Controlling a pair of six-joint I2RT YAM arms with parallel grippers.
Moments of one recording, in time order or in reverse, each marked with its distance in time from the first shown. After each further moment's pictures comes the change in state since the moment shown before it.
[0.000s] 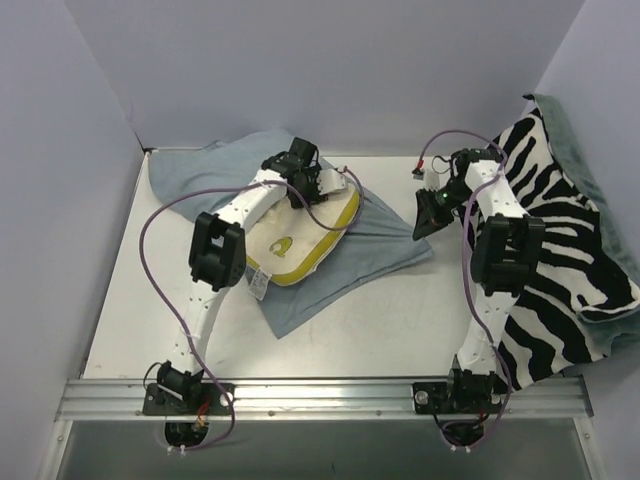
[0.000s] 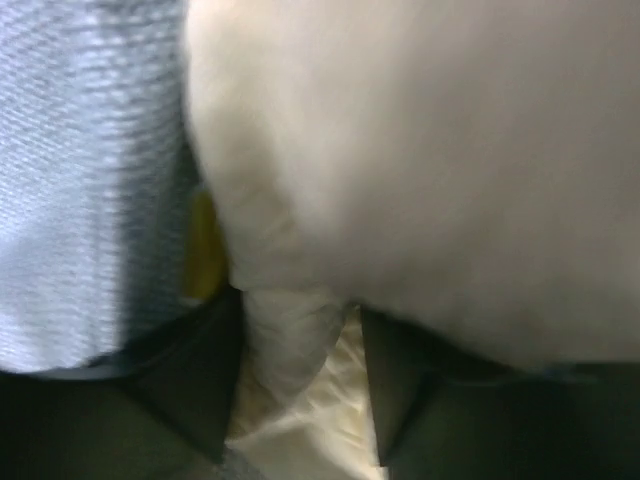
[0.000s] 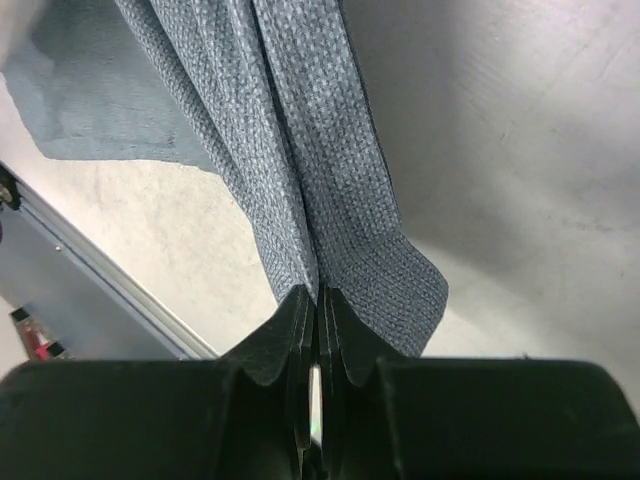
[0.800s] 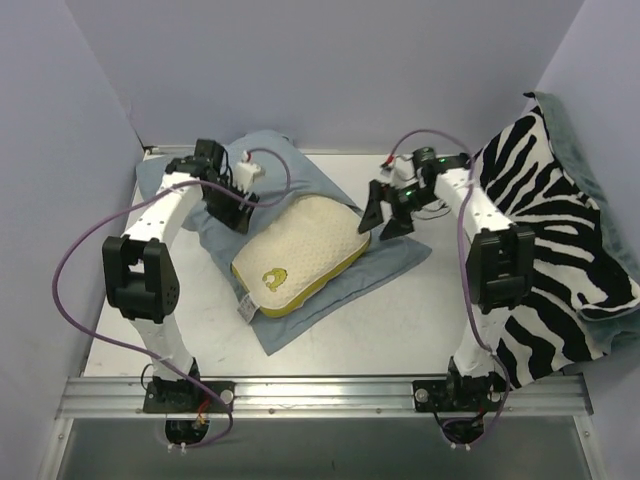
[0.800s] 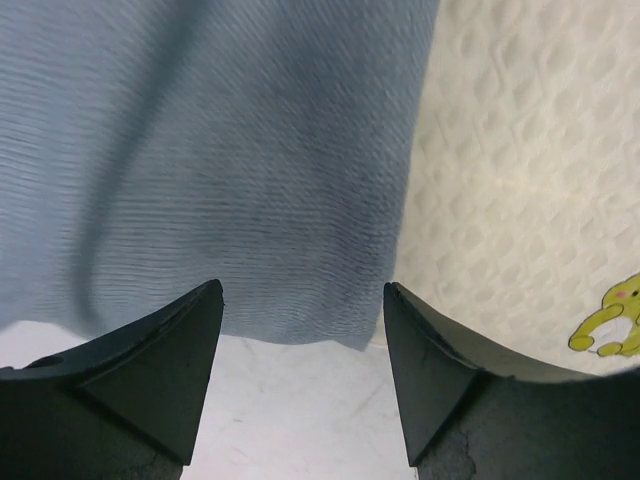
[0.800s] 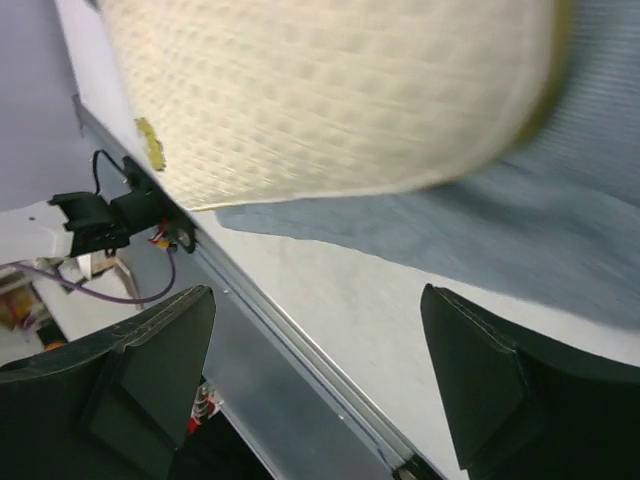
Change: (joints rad) left arm 0.319 -0.622 -0.594 -0.205 0.328 -0.506; right arm 0.163 -0.156 -0.132 0.181 -0.158 0.462
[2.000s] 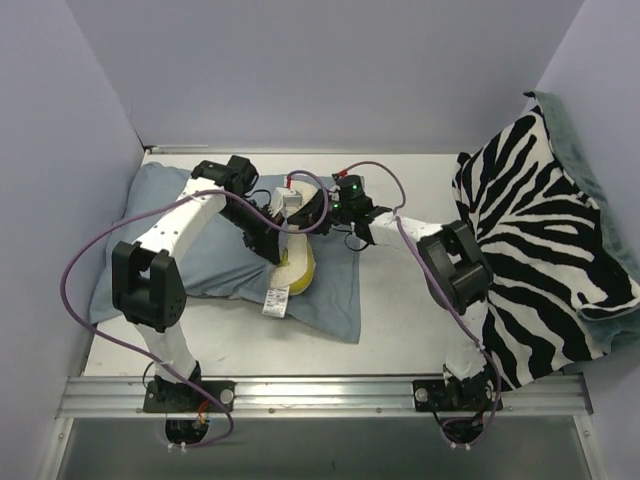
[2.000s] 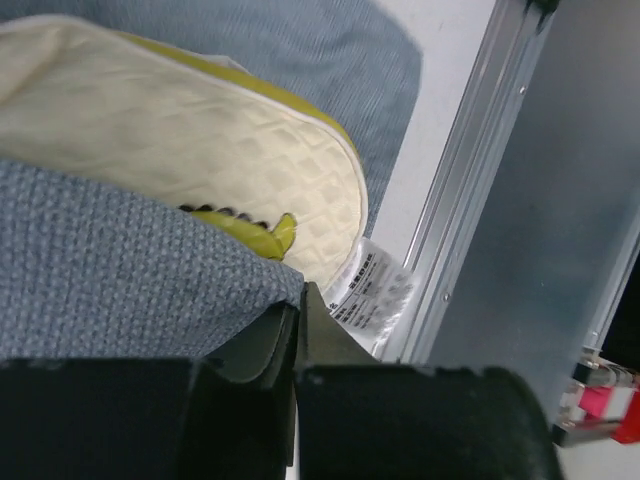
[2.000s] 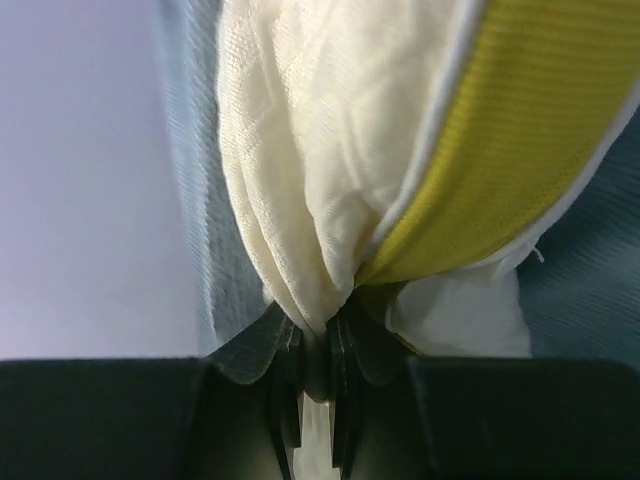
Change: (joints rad) left arm -0.186 -0.045 -0.021 -0.344 0.505 0.184; right arm 0.419 0.091 -0.345 1.338 0.228 1.210
